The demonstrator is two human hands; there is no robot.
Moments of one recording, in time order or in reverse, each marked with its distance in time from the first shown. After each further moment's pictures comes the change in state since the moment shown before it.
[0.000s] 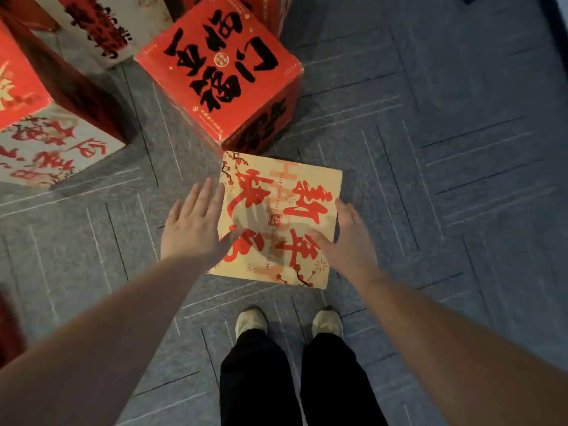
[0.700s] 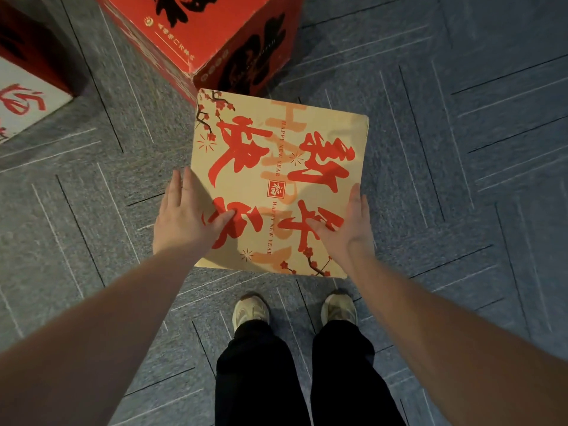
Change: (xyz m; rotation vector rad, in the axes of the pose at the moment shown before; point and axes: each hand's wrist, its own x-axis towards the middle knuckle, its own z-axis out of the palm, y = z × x) left_hand 0.043 -0.019 0.135 -0.372 0.002 -0.258; right_hand 0.055 0.049 0.113 0.156 -0.041 0.312
